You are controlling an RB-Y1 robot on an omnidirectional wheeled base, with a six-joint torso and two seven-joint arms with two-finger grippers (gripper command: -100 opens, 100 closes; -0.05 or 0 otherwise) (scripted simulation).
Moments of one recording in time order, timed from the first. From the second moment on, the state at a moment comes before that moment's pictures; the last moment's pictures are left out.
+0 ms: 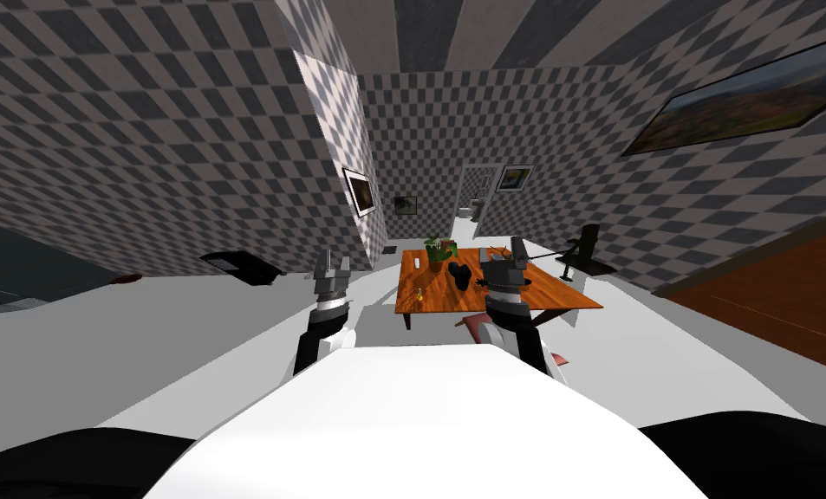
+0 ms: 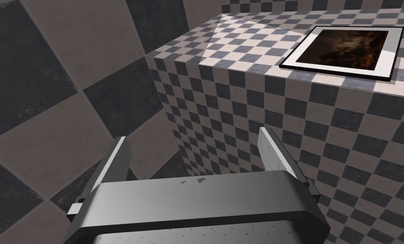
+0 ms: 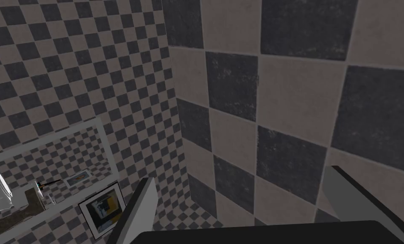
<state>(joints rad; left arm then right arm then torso) 0.51 0.04 -0.06 -2.31 0.09 -0.48 -0.13 0.50 0.01 0.00 -2.38 0.03 -0.44 -0.16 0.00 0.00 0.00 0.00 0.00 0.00</state>
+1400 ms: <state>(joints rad) 0.51 0.04 -0.06 -2.31 0.09 -0.48 -0.13 0.46 -0.23 -0.15 -1.98 -0.26 -0.33 -0.27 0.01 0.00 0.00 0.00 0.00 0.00</state>
